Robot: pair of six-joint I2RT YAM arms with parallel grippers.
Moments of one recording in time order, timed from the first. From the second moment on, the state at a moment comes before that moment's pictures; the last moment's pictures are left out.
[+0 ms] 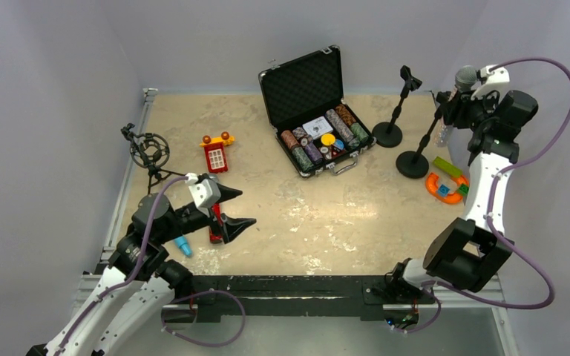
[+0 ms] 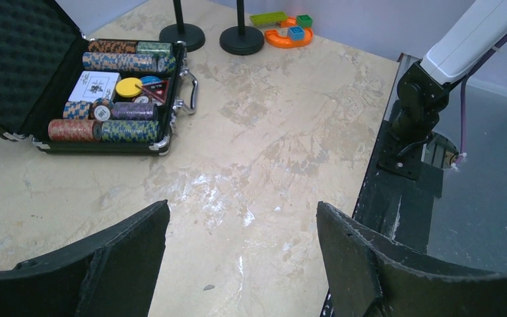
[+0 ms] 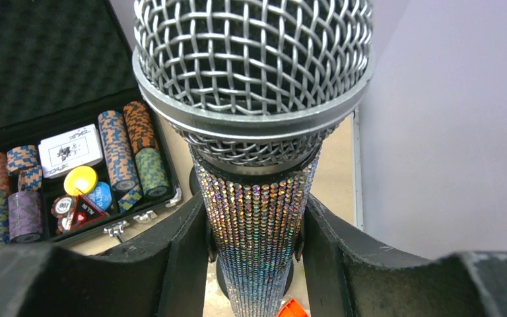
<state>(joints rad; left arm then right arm) -0.56 0.44 0.63 -0.28 0.53 -0.04 -0.50 1.39 1.32 -0.20 -0.57 -0.16</state>
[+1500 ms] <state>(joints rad) -0.56 0.44 0.69 -0.33 0.53 -0.01 -0.28 1.40 1.84 -0.52 -0.61 -0.29</state>
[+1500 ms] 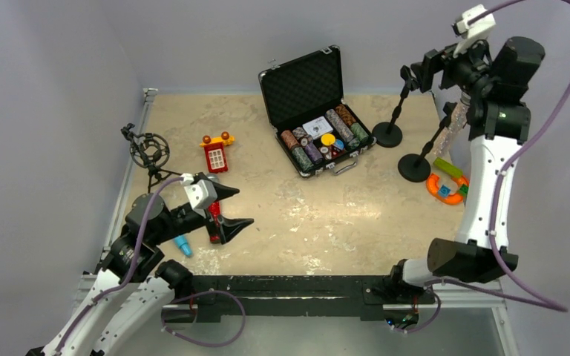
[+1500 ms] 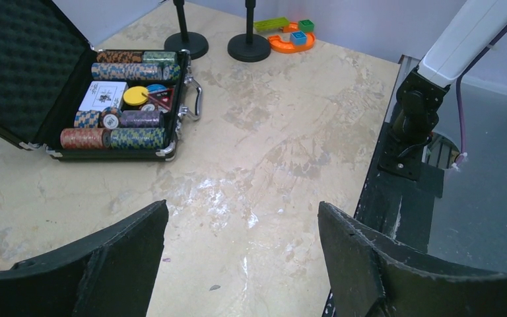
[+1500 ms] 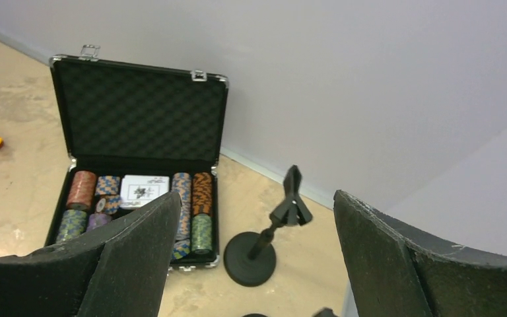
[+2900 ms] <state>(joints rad) -0.56 0.49 0.69 -0.31 0.49 -0.05 -0.04 2.03 2.17 -0.62 0.00 -0.28</state>
